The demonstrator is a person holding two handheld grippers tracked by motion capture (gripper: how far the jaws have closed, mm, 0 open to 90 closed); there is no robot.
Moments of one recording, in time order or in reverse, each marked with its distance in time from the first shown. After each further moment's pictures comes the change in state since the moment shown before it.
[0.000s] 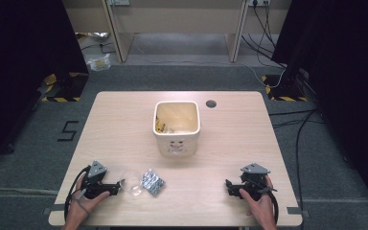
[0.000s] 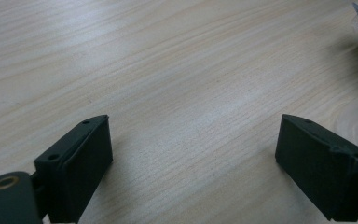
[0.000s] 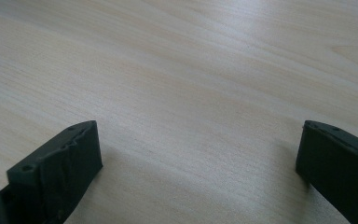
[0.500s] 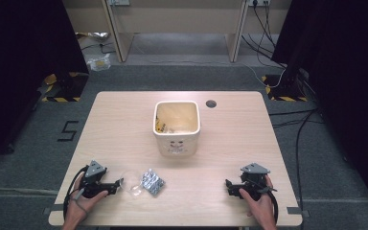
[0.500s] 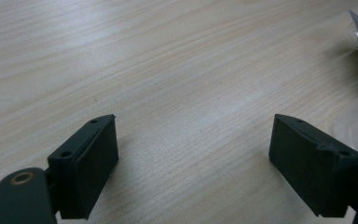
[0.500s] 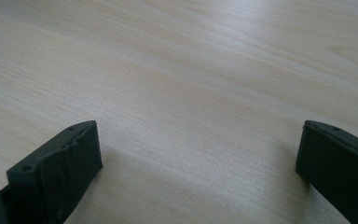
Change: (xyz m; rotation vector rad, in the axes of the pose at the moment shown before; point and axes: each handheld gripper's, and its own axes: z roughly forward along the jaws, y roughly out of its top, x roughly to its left) left arm 0.005 0.000 -0.004 -0.011 -0.024 -0.021; right arm 0.000 0.000 0.000 0.002 0.001 0.000
